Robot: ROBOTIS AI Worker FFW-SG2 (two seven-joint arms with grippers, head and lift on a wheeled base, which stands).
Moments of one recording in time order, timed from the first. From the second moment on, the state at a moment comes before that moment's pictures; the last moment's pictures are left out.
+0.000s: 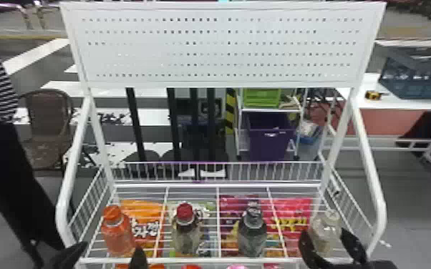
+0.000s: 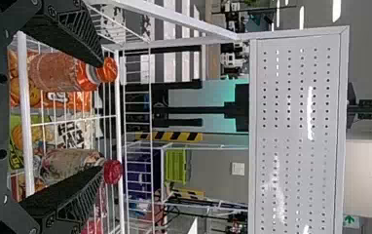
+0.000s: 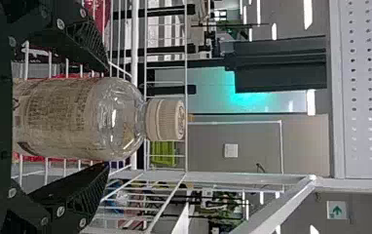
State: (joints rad) left arm 0.80 0.23 -0.10 -2.57 0.12 0.36 0.21; right arm 0.17 0.00 -0.08 -1.38 -0.01 -0.30 0.15
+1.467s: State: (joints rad) left arm 0.79 0.23 -0.06 -2.55 0.13 0.31 0.21; right arm 1.02 -0.01 -0.09 -2.41 0.00 -0.20 0.13
